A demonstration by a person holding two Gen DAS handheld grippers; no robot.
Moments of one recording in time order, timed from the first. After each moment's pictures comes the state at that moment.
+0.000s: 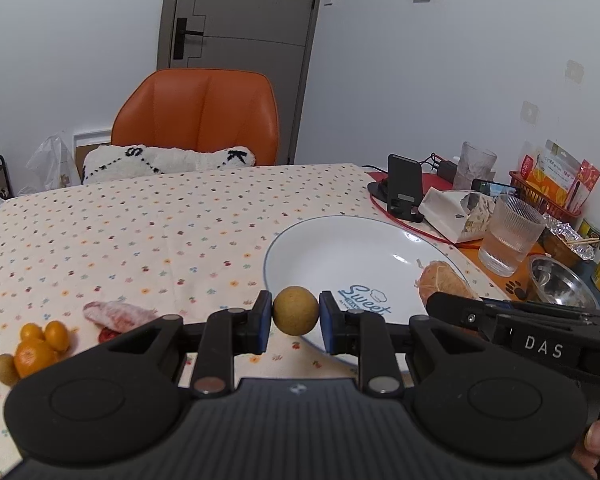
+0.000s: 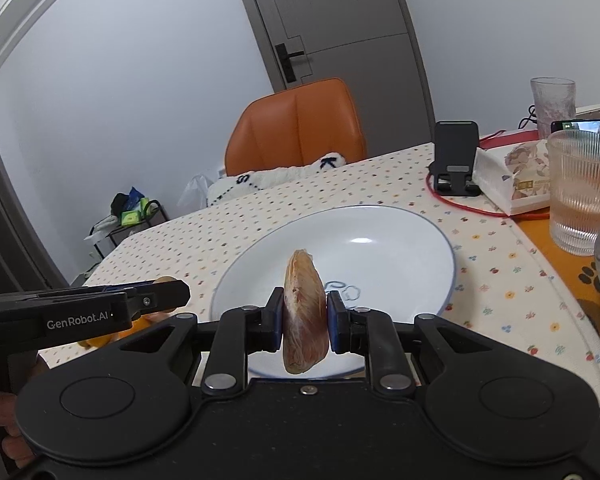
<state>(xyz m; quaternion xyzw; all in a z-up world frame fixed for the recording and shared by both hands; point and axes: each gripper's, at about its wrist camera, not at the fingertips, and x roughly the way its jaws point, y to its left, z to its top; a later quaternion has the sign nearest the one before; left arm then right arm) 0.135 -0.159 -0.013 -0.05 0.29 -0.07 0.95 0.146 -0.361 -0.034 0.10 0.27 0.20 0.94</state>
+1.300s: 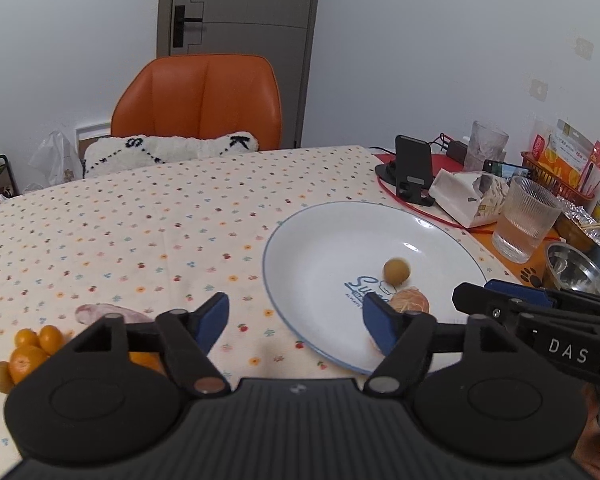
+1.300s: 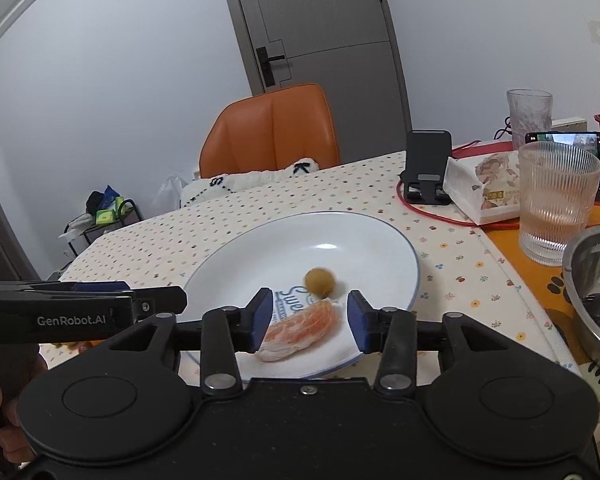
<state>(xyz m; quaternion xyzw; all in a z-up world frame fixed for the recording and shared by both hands) 0.147 -0.163 -0.017 -0.03 0.31 -0.06 0.95 0.144 -0.367 -0.032 0.08 0.26 0.17 0.95</state>
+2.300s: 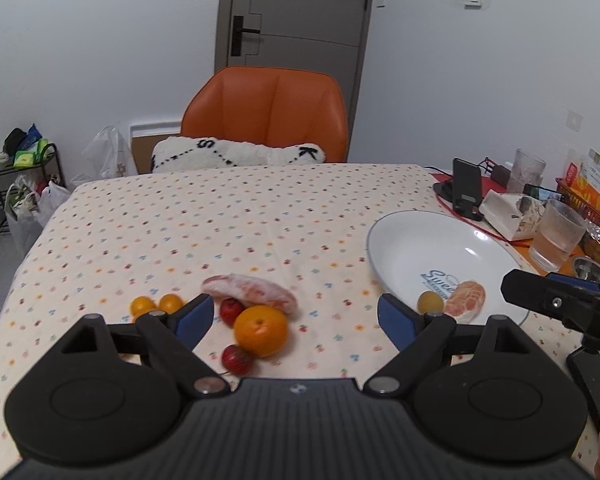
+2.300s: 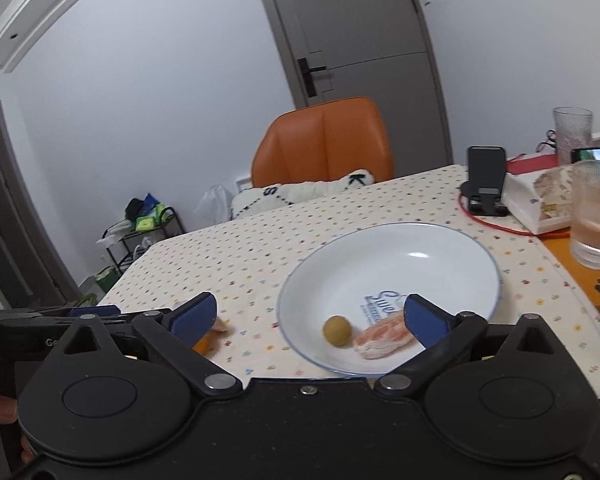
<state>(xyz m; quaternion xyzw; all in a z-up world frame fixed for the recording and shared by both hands) 0.092 -0.090 -0.003 -0.05 0.30 0.01 0.95 0.113 -0.323 -0.010 0.09 0.24 0.22 0.94</state>
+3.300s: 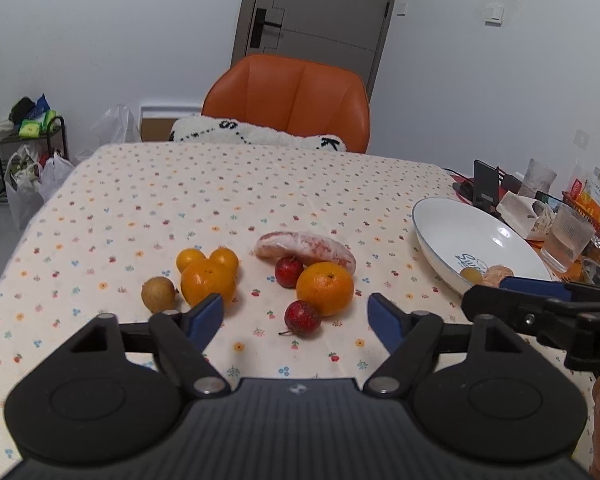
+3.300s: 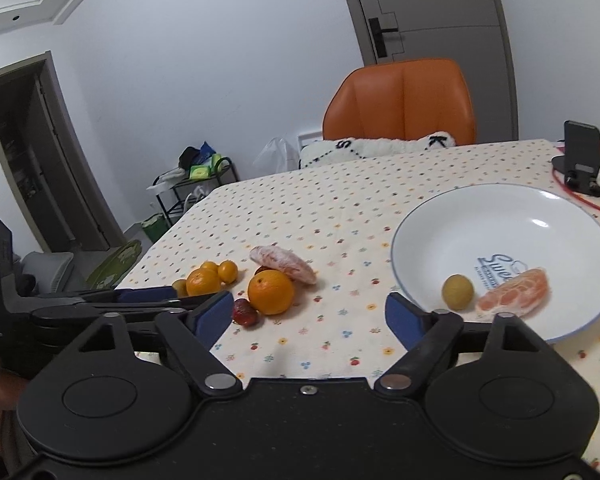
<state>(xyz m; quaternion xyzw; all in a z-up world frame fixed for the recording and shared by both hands) 0.072 -0.036 -0.041 -0.10 0.30 0.00 0.95 0.108 -0.252 -0.028 0.05 0.28 0.31 0.91</state>
